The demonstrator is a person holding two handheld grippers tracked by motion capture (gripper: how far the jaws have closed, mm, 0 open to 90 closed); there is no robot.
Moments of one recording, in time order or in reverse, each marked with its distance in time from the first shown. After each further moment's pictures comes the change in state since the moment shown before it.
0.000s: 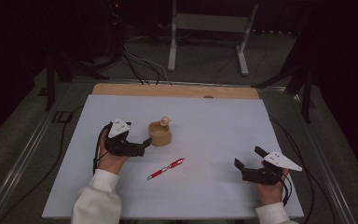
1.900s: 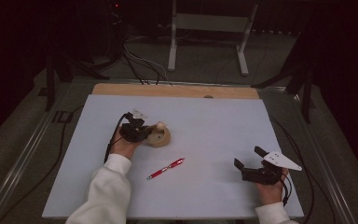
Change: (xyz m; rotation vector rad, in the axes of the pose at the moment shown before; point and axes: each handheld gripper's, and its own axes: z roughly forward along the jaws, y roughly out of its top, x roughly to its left) left arm 0.019 0.013 0.077 0.317 0.052 -0.020; right arm 0.000 0.001 0.001 0.004 0.002 -0.001
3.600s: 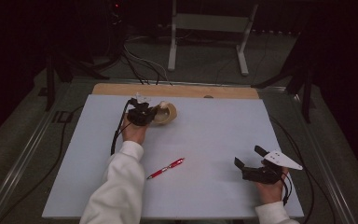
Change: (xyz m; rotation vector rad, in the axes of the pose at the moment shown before) left arm 0.012 0.038 0.020 -0.166 0.085 -0.108; right arm -0.002 0.001 0.001 -0.011 0.010 0.013
